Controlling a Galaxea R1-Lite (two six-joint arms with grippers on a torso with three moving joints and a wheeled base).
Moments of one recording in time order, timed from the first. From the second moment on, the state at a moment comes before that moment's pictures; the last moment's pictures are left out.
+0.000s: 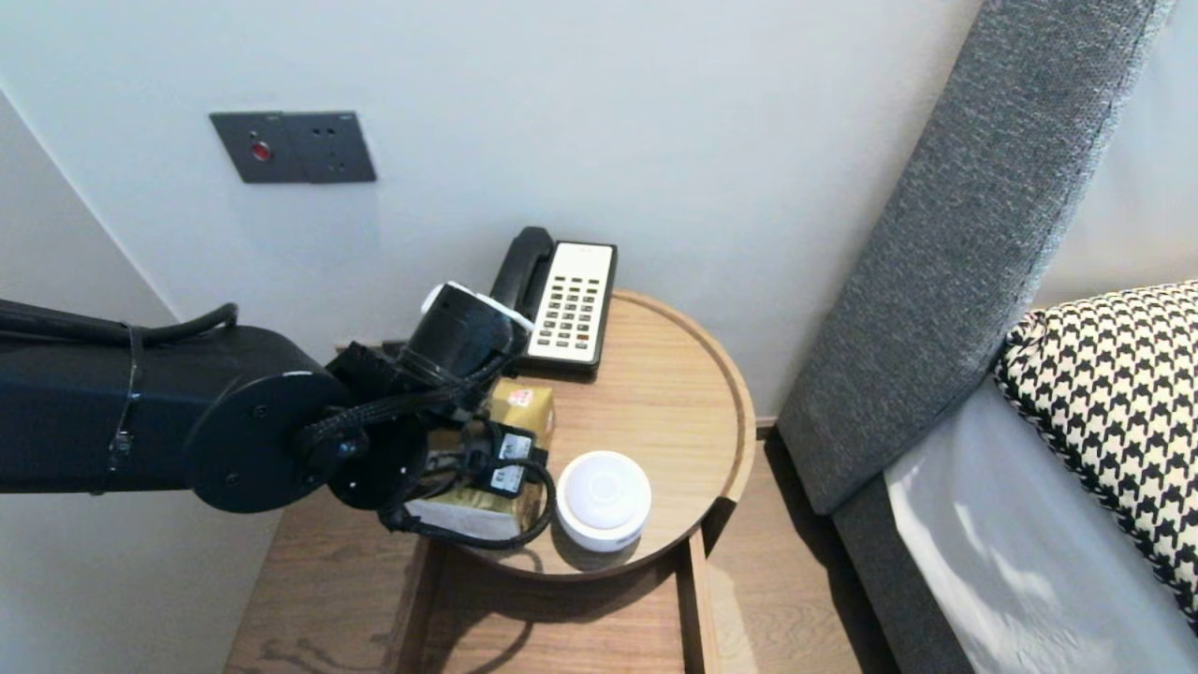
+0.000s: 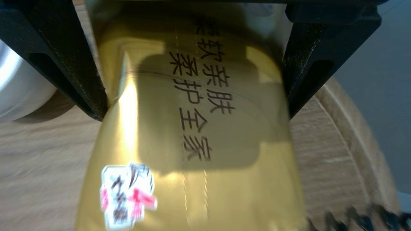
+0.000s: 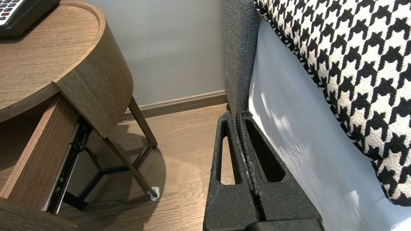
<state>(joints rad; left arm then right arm) -0.76 1.80 -1.17 0.18 0.41 -0.27 0.00 0.00 0.00 -0.07 -0.01 0.02</state>
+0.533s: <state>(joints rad) -0.76 1.81 -1.13 0.16 0.42 -0.28 0.00 0.00 0.00 -0.07 -0.01 0.02</state>
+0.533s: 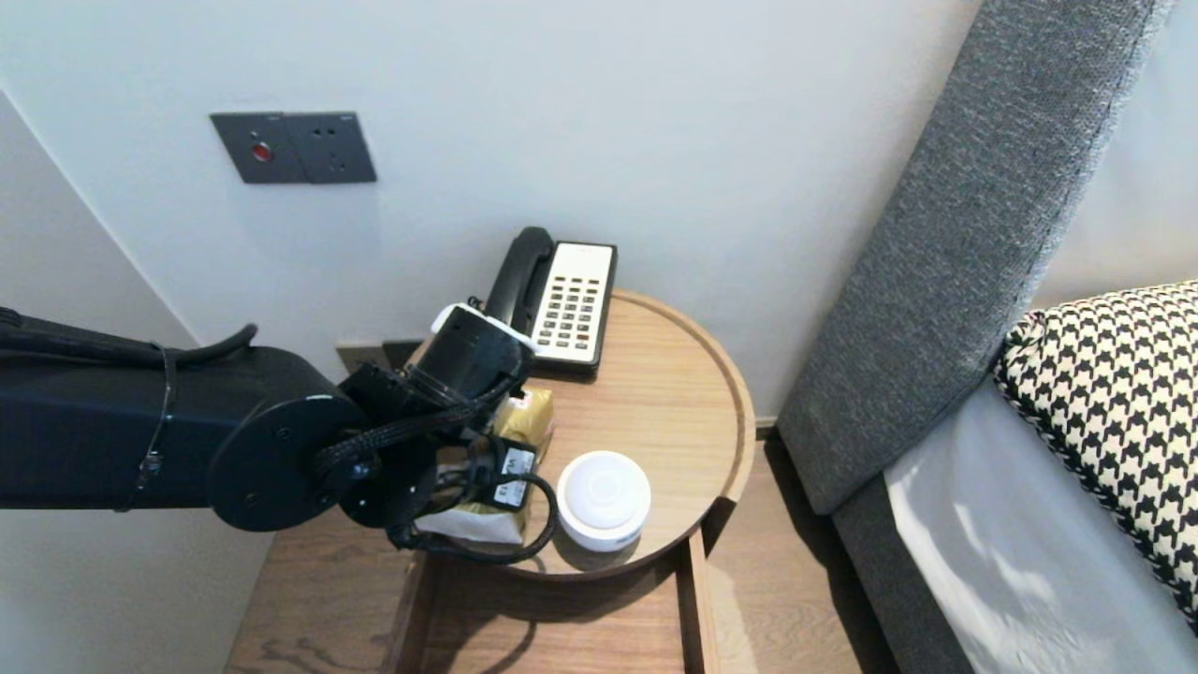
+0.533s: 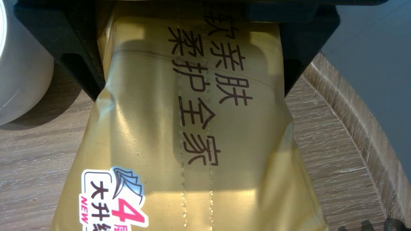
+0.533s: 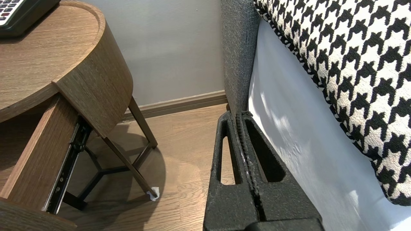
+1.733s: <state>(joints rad) -0.83 1.47 -1.10 0.93 0.00 -0.40 0.00 0.00 0.00 -0.07 -0.01 0.02</state>
